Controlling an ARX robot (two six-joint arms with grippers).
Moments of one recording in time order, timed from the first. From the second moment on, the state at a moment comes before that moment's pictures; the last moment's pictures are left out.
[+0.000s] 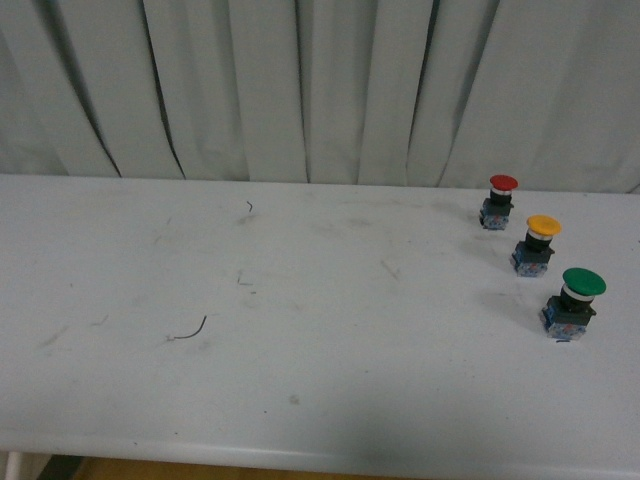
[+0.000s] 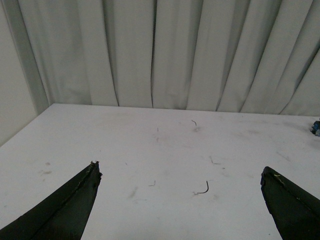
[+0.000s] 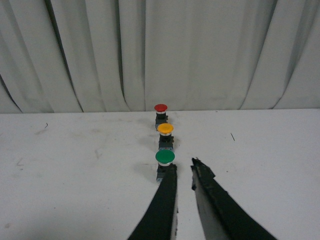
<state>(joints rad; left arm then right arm) 0.00 0.01 0.01 0.00 0.00 -0.01 0.00 0.00 0.01 0.00 0.00 0.00</state>
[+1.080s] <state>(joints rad) 0.00 0.01 0.01 0.00 0.00 -0.01 0.00 0.00 0.01 0.00 0.00 0.00</state>
